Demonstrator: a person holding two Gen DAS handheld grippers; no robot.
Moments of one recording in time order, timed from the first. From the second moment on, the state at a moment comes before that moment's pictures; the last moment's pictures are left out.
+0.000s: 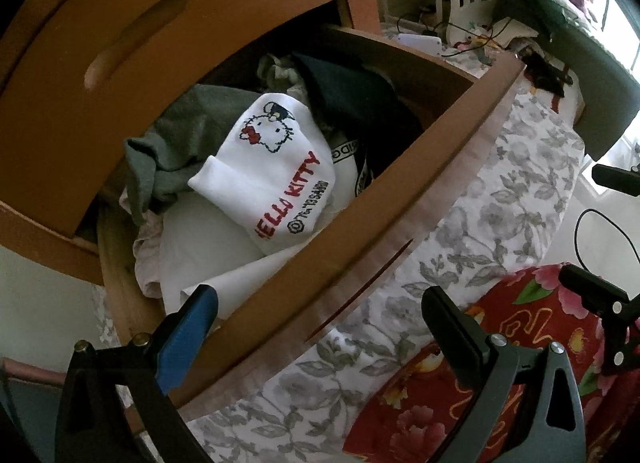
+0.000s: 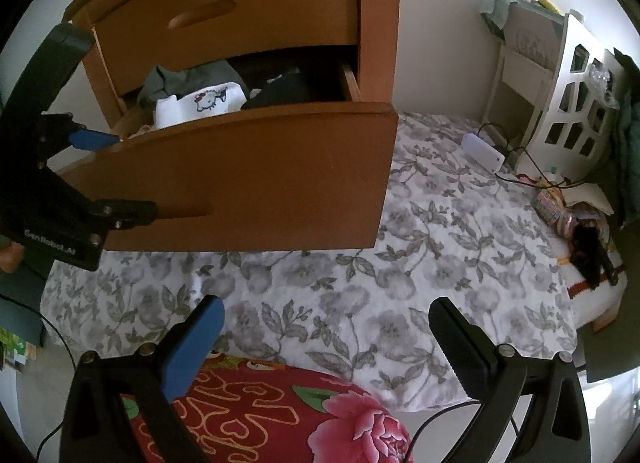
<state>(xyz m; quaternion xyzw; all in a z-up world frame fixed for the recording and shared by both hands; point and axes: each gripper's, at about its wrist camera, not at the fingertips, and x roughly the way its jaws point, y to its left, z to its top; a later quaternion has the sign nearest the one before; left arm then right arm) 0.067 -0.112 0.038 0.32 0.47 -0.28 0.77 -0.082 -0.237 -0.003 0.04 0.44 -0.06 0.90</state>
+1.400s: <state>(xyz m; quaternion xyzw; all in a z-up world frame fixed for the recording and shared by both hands) 0.000 -0.006 0.081 -0.02 0.36 -0.14 0.92 -0.088 -0.230 0.001 0.04 0.43 -0.05 0.90</state>
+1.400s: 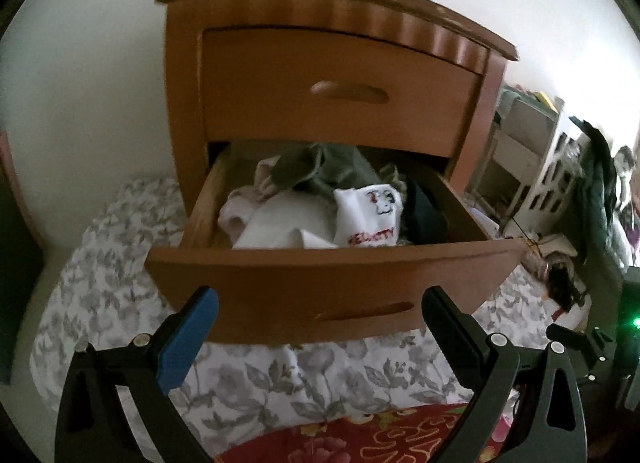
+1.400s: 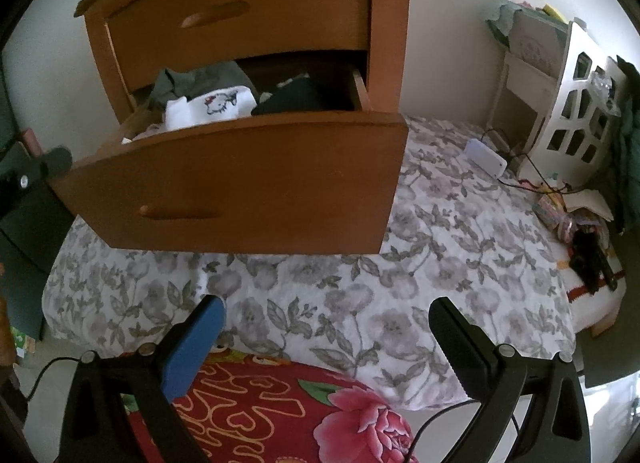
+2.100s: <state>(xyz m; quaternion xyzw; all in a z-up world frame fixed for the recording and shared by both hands) 0.020 0.028 0.070 -0.03 0.36 -0.11 0.93 -0.011 -0.189 0.091 0.03 0.35 0.04 0.93</state>
